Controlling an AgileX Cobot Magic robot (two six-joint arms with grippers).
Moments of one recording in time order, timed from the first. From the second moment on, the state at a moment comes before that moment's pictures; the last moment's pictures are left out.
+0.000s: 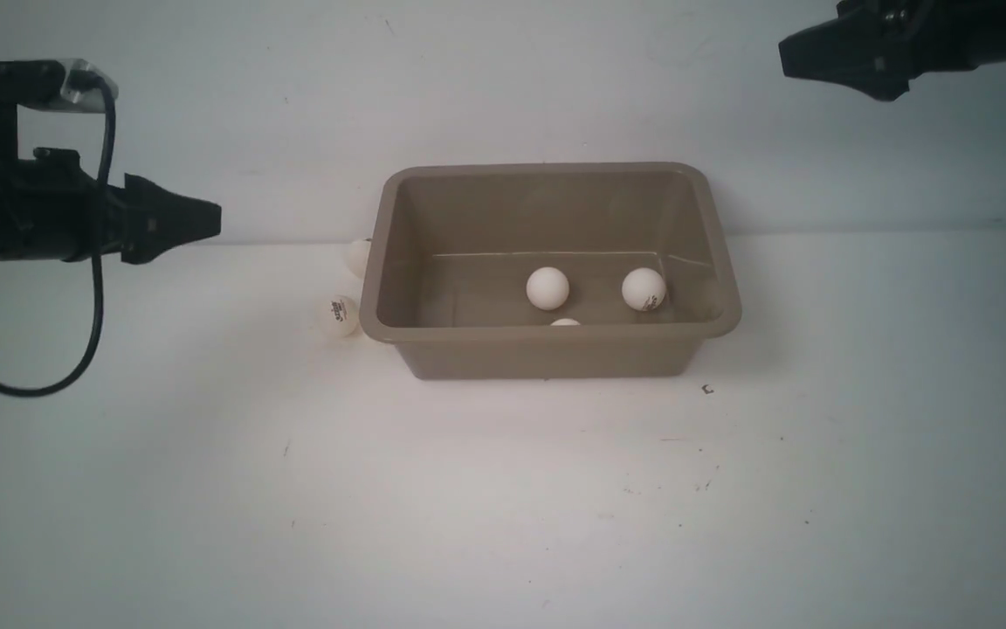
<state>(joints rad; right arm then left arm) -0.05 1.71 -1.57 1.07 0.98 -1.30 0.30 1.83 -1.28 -1.29 0.90 1.43</state>
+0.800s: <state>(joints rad) -0.05 1.71 -1.57 1.06 0.99 -1.29 0.08 2.15 -1.54 -0.99 0.78 1.90</state>
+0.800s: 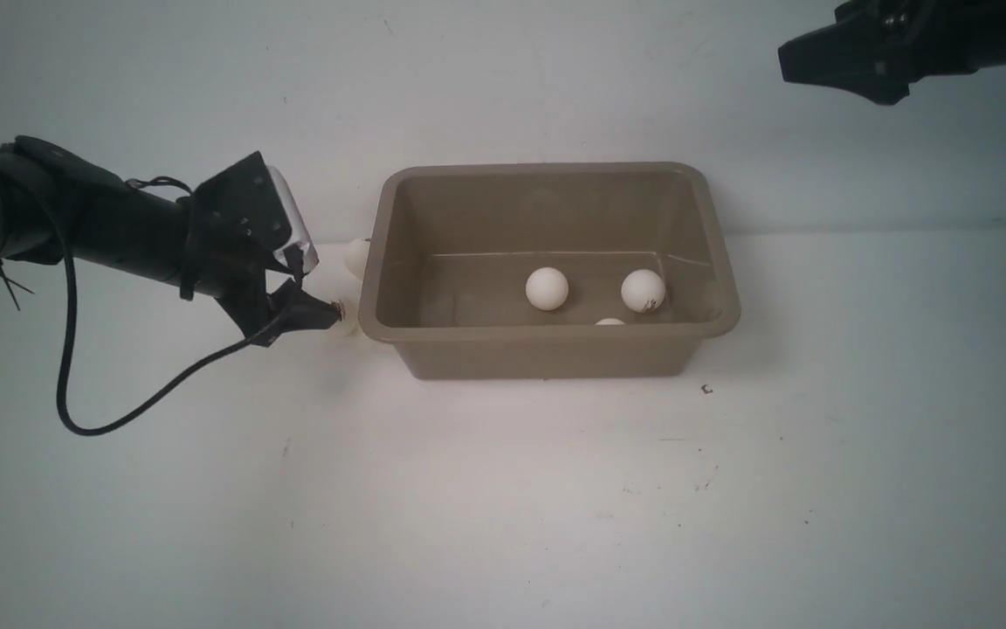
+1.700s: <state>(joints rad) -0.05 1.71 -1.57 1.04 1.00 -1.29 0.07 2.24 -1.56 -1.12 0.65 1.98</state>
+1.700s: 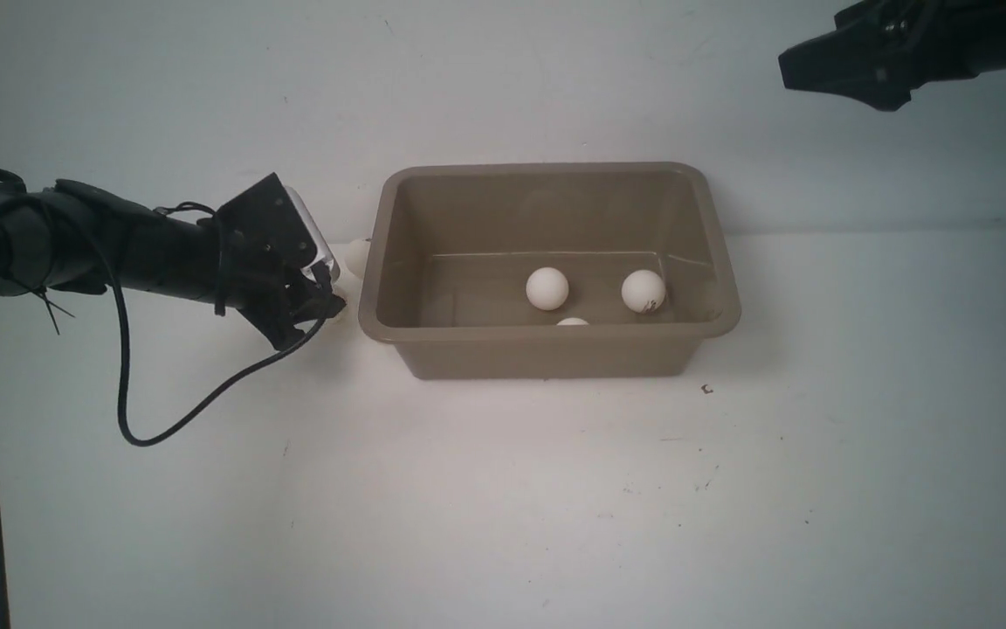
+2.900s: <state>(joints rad) -0.05 1.71 -1.57 1.04 1.00 -1.28 0.07 2.07 -1.56 -1.35 1.04 1.98</state>
